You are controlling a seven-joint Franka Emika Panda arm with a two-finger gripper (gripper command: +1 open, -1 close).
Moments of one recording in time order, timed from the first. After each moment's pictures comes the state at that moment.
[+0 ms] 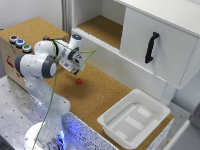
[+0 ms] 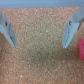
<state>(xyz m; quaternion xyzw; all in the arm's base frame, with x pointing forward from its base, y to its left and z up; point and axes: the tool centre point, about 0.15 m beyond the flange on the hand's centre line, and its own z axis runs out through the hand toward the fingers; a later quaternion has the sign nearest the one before) 0.338 0.196 0.279 -1.00 -0.05 0.00 0.08</state>
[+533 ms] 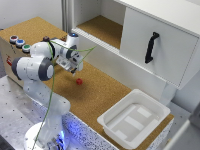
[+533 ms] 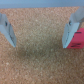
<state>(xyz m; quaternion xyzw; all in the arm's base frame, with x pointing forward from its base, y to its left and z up) 0.321 0.183 0.250 -1.00 -0.02 0.01 0.01</state>
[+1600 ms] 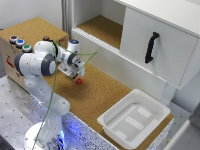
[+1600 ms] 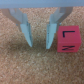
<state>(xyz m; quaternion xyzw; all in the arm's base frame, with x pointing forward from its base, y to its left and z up) 0.352 0.154 0.214 -1.00 -0.04 0.00 0.02</state>
